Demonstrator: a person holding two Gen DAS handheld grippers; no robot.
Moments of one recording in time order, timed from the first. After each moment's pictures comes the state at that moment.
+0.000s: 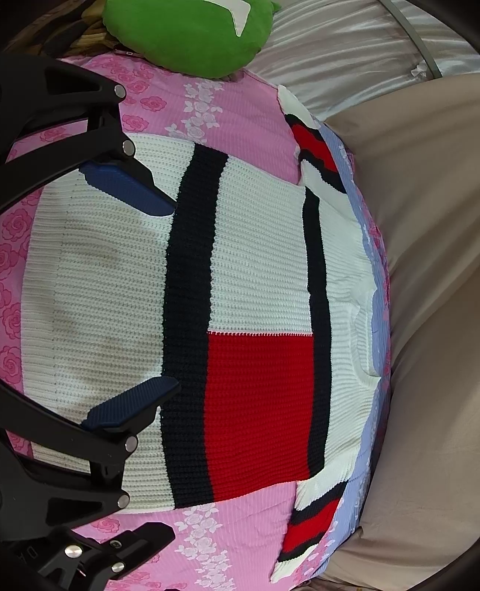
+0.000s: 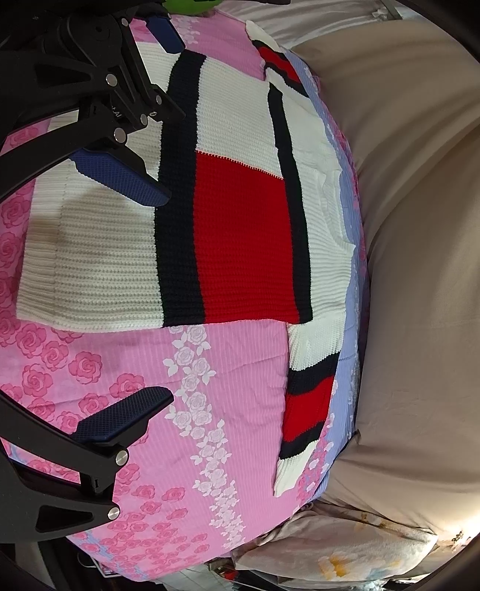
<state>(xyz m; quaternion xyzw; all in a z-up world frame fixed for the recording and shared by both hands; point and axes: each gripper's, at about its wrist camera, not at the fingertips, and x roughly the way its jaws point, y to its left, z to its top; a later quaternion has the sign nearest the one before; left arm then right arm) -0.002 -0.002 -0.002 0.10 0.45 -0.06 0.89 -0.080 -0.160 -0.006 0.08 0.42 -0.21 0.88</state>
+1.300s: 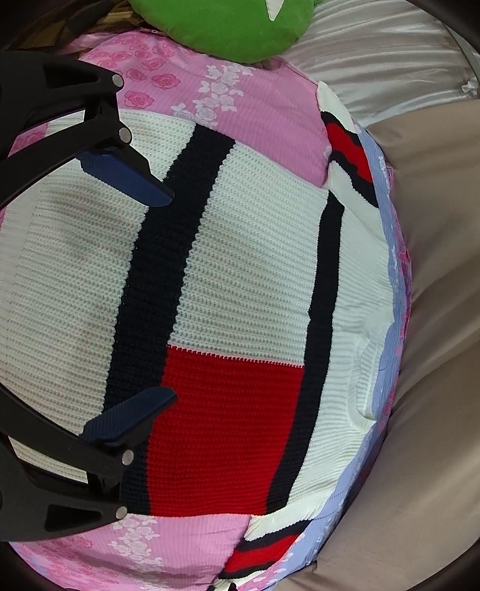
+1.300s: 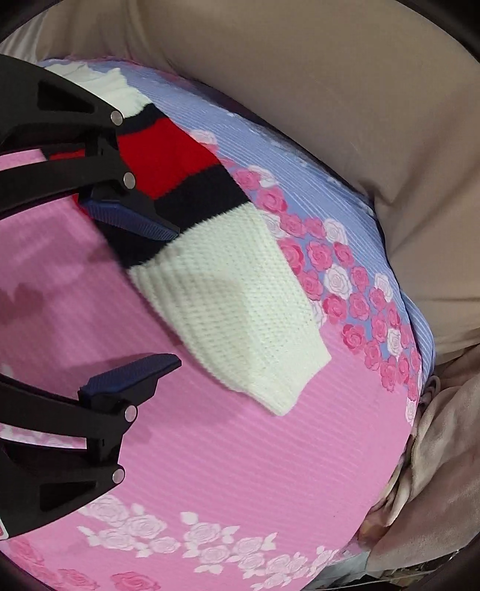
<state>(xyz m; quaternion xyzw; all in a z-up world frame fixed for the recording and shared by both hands) 0.061 0.006 -0.019 0.03 0.51 -0.01 0.86 -0.003 -0.625 -0.087 0.42 0.36 -0.34 0.76</state>
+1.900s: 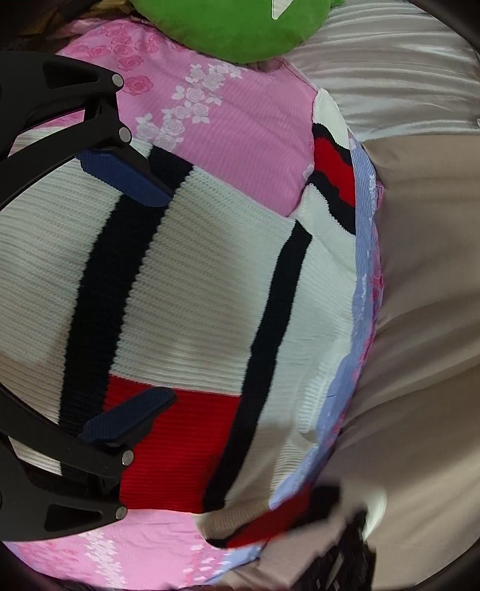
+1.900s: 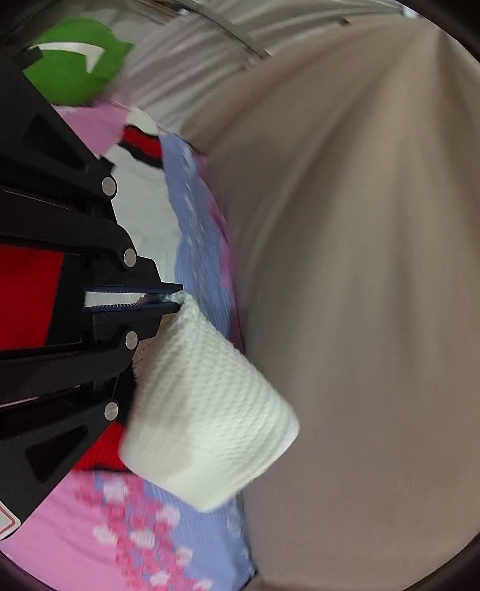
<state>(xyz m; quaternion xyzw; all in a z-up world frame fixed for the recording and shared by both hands) 0.096 0.063 0.004 -0.05 0.46 -0.02 0.89 0.195 -0.274 0.083 0.19 0.33 0.08 0.92</state>
